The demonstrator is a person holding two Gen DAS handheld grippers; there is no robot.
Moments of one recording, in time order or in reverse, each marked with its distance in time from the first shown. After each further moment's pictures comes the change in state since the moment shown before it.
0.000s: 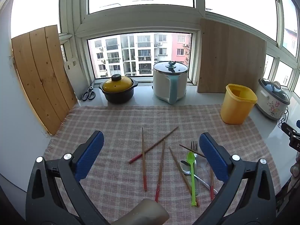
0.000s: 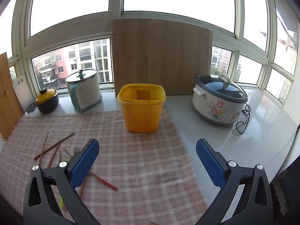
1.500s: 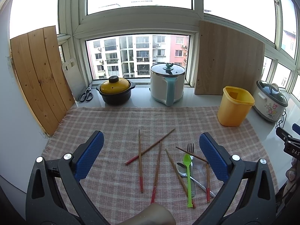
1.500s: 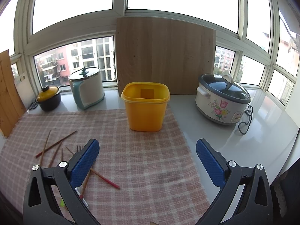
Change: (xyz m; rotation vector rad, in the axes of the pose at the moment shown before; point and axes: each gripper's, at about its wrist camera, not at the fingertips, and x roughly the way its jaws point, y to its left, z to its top) left arm 0.000 0.001 0.000 -0.023 -0.011 -0.009; right arm 0.003 0.006 0.000 -0.013 0.006 0.016
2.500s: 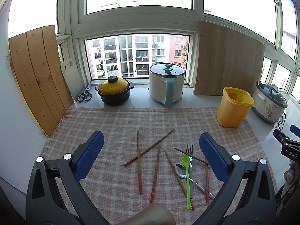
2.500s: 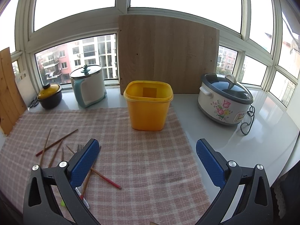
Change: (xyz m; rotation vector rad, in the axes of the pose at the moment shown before) left arm -0.001 -0.009 0.005 0.003 -0.001 -0.004; right arm 0.002 0.003 0.000 -0.003 0.004 0.001
